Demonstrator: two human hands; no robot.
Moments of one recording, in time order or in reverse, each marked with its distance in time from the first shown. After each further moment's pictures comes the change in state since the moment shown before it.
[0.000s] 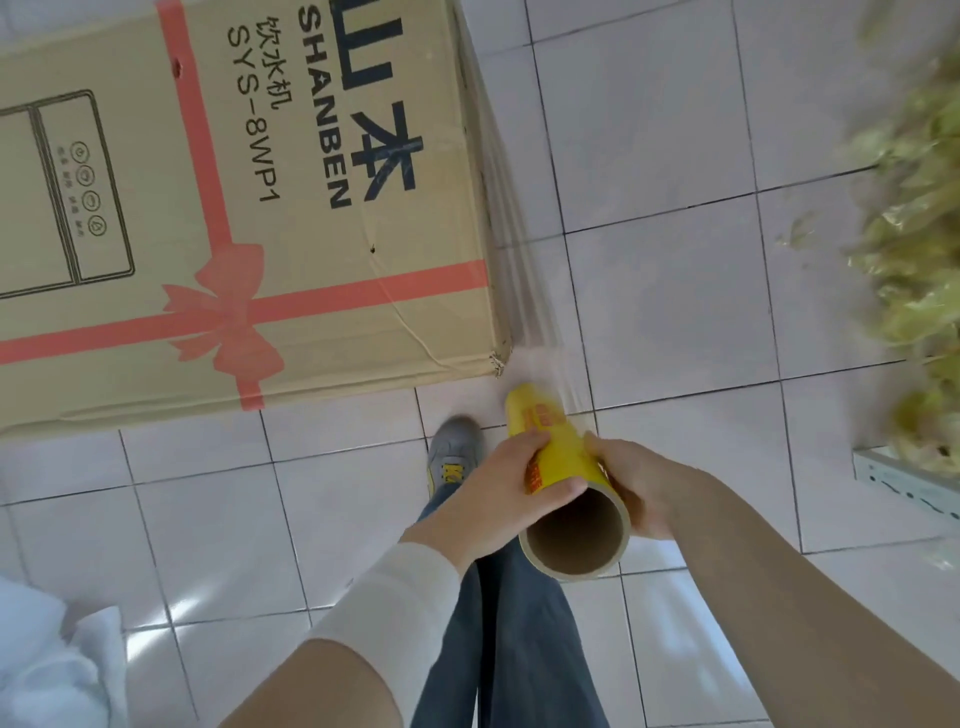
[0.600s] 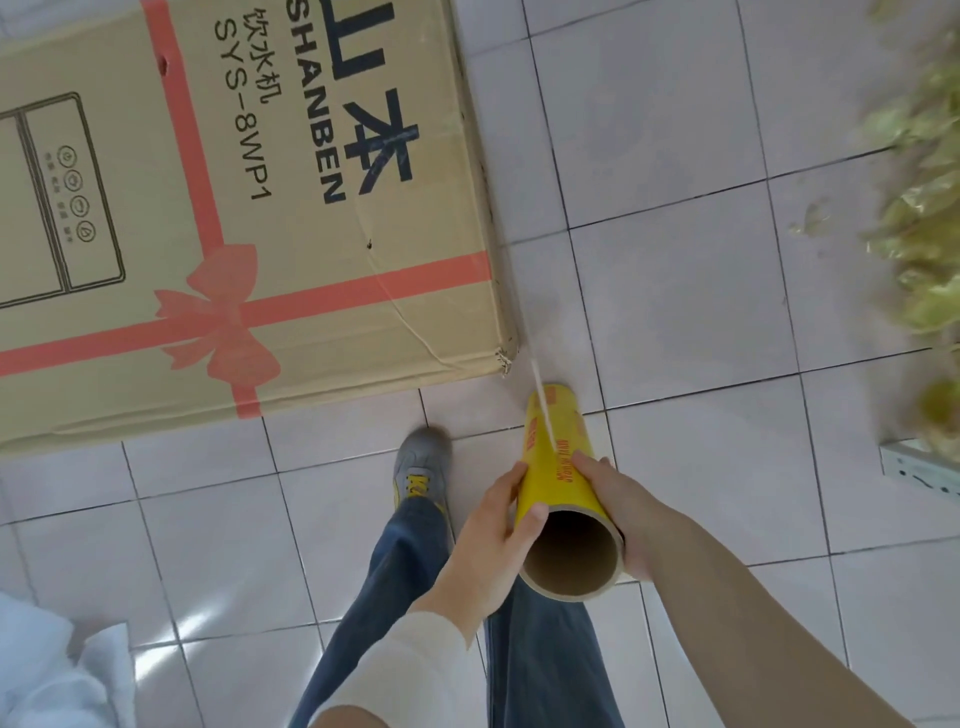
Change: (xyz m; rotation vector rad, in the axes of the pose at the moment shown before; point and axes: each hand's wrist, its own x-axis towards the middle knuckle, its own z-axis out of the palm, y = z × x) left_hand -0.003 -0.061 0.039 -0.295 0.196 -0.069; right_hand 0.020 0.030 0.029 0.116 0.004 -0.035
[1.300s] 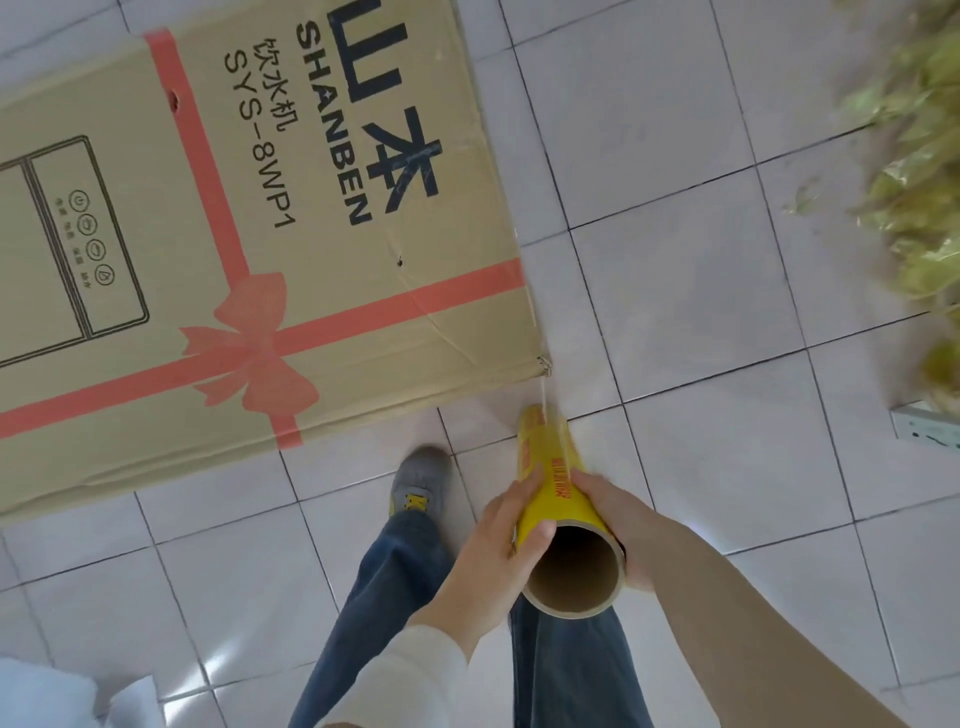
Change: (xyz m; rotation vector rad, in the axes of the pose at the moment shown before) left_hand -0.010 -0.013 -0.053 0.115 -0.142 0.061; right_hand 0.011 0.021 0.044 0.107 0.000 0.066
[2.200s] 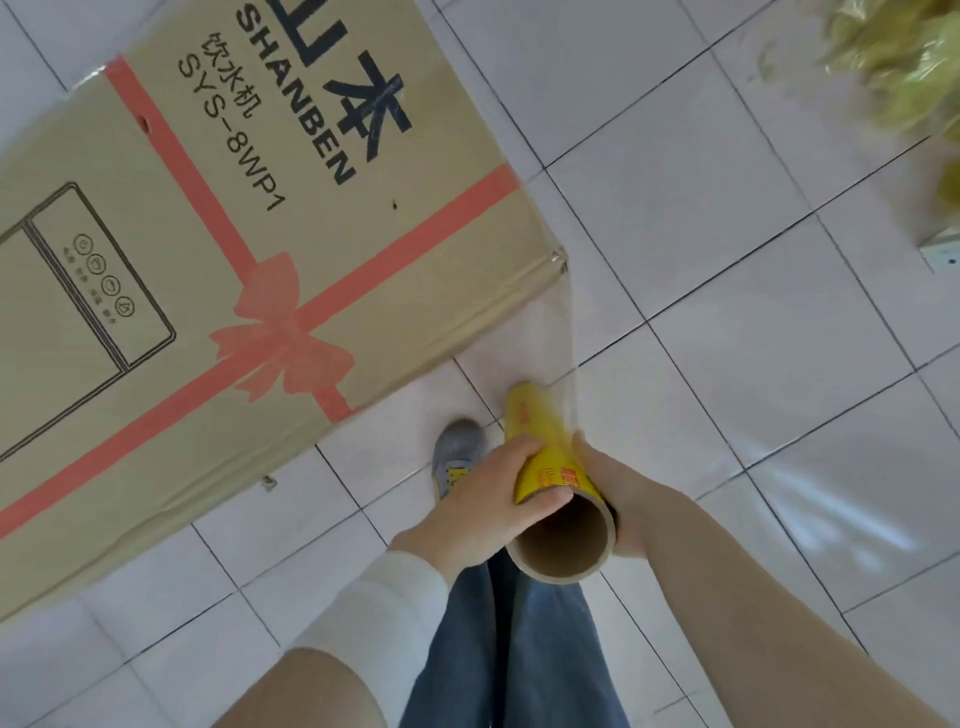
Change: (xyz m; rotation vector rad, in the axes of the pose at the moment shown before) left_hand -0.026 -0.012 -0.079 0.597 -0.291 0.122; right_hand 0.029 0.074 0.075 0.369 -0.174 -0.044
